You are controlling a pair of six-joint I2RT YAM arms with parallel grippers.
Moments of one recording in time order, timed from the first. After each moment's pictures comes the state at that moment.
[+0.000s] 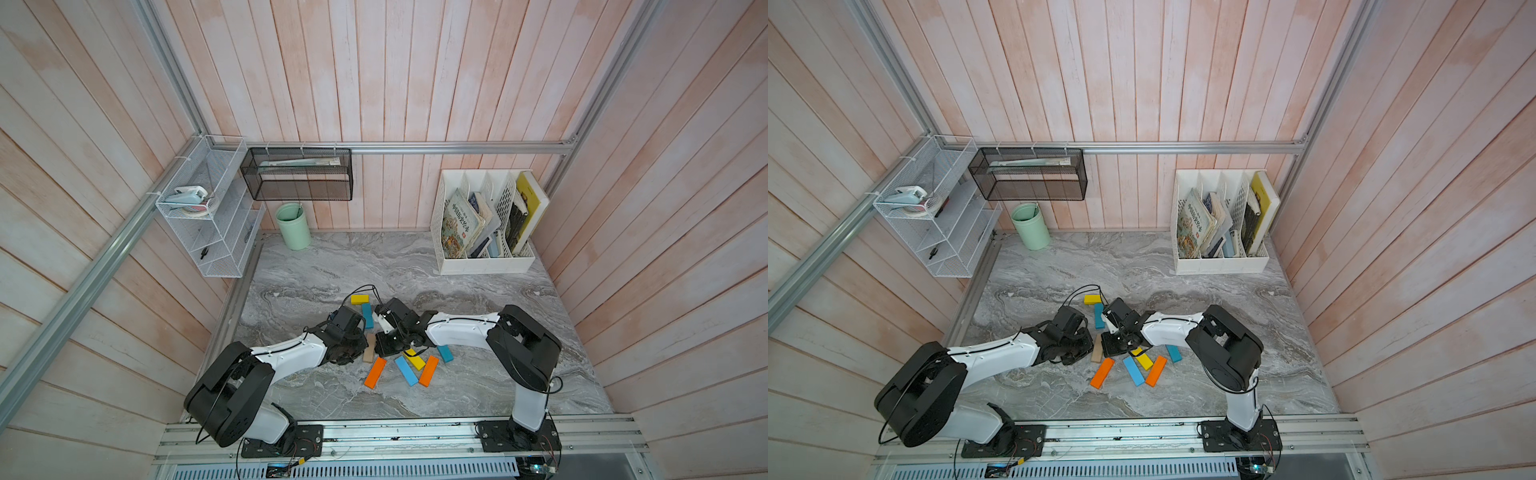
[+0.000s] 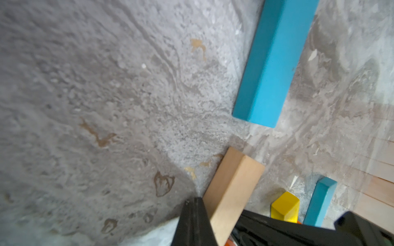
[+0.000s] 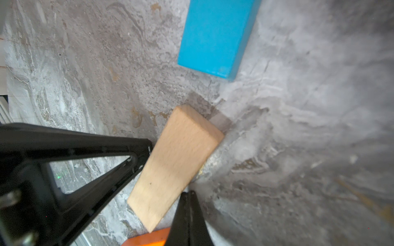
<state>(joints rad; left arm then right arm) -0.62 1.46 0.61 -0.22 0.13 -1.08 0.94 1.89 1.08 -0.23 -0.30 0.61</state>
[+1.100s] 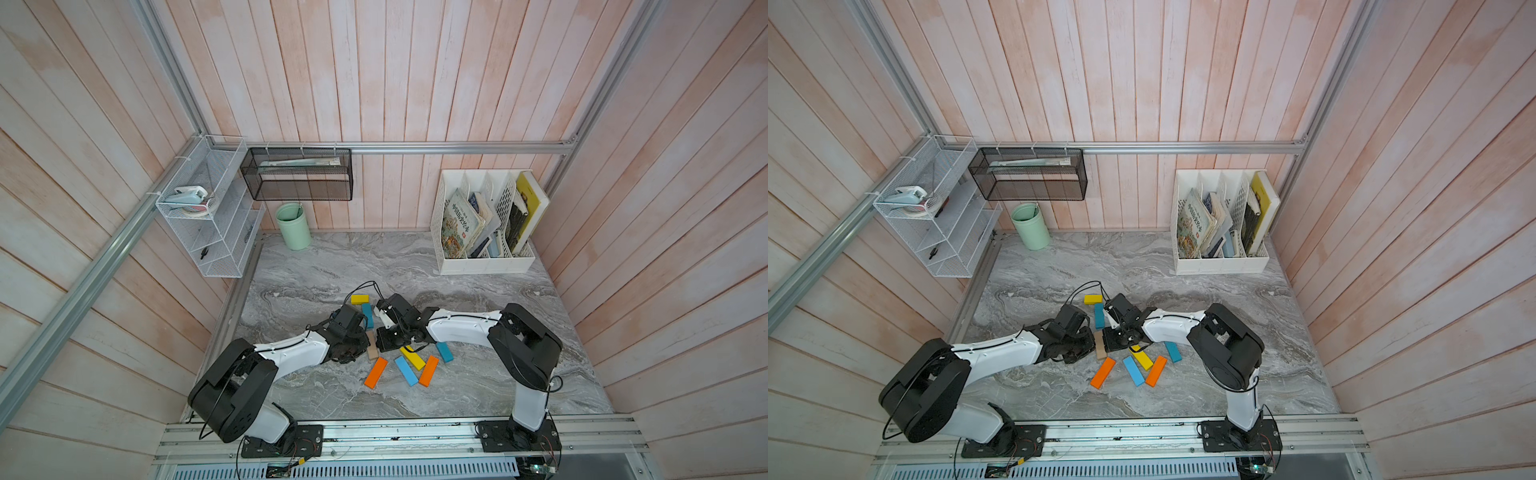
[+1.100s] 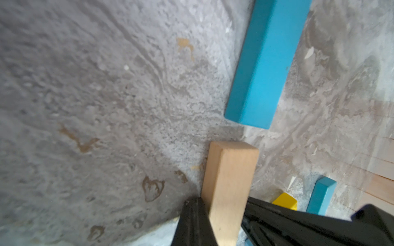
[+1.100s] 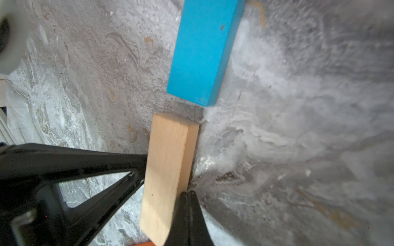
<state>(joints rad) -0.62 1.49 0.64 -0.22 0.13 -1.07 0.92 1.89 1.10 -0.24 -0.27 0.60</state>
